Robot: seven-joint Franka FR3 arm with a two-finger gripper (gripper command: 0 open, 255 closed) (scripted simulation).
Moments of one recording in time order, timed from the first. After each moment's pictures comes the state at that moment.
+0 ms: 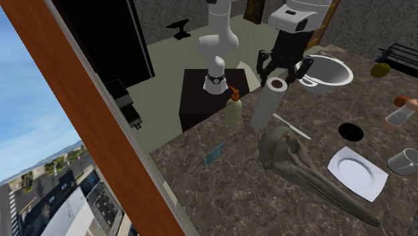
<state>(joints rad) 0.16 0.11 0.13 -1.37 -0.12 1.54 0.41</state>
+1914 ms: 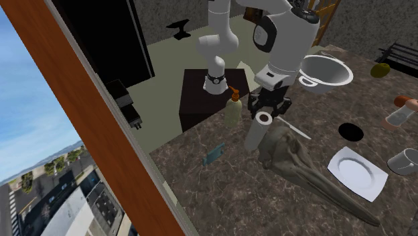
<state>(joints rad) 0.15 0.06 0.13 -1.83 -0.12 1.95 0.45</state>
